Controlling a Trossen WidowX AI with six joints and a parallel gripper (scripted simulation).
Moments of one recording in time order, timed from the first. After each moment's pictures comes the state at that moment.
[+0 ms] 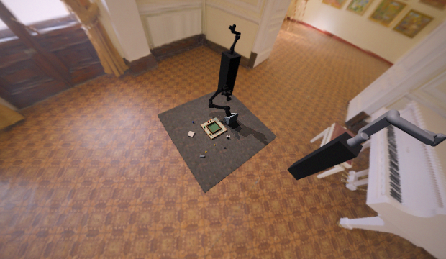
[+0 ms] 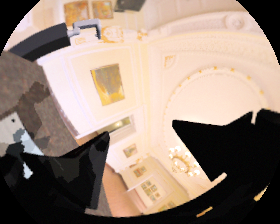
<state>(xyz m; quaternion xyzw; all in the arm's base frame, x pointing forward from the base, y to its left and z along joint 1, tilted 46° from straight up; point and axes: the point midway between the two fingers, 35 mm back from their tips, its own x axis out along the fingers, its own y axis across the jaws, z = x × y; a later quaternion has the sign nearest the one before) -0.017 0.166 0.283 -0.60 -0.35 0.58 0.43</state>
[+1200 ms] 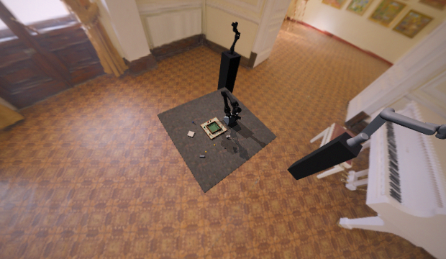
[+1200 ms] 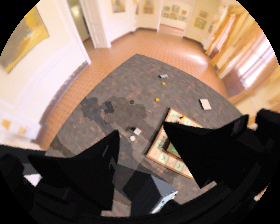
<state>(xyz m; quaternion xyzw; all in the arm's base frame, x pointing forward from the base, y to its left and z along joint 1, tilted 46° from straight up) 0.137 0.292 0.011 -0.48 0.48 0.16 0.72</state>
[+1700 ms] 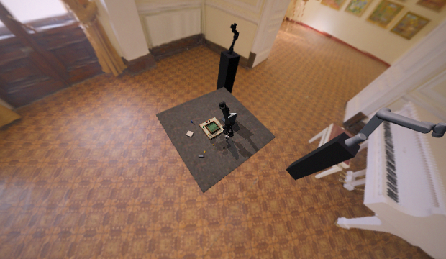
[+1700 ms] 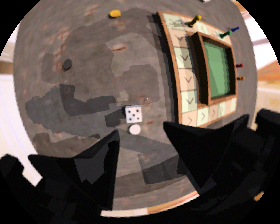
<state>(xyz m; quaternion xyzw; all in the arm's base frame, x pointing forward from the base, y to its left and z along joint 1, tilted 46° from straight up) 0.190 0.169 -0.164 -0.26 0.63 -0.26 0.68</state>
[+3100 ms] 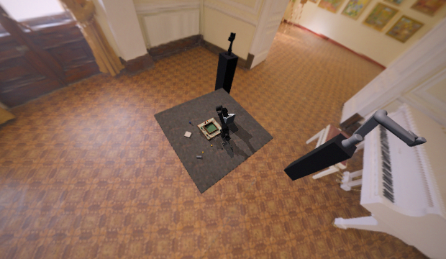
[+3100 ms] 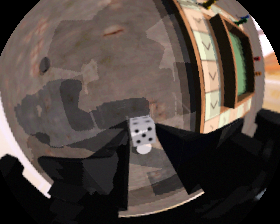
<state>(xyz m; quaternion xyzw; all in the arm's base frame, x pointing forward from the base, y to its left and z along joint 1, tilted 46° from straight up) 0.200 0.134 -0.207 -0.24 0.63 -0.29 0.68</state>
